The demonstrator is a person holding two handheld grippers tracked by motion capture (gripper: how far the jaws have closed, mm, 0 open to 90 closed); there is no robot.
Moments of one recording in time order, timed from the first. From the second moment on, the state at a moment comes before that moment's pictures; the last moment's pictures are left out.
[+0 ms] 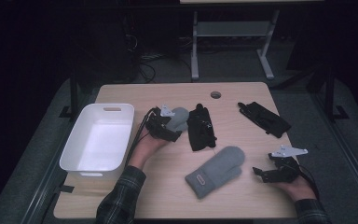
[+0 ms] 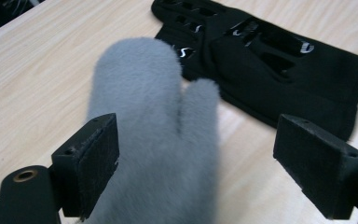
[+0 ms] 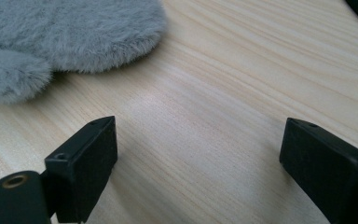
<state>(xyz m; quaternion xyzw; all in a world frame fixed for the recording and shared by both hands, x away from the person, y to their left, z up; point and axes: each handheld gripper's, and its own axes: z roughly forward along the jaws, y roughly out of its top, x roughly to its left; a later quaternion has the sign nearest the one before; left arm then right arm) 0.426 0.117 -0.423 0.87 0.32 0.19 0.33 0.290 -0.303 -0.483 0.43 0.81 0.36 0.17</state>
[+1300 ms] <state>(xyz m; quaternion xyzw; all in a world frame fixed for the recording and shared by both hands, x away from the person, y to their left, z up) 0.447 0.125 -0.455 0.87 0.35 0.18 0.29 0.290 -0.303 -0.483 0.43 0.81 0.35 0.17</state>
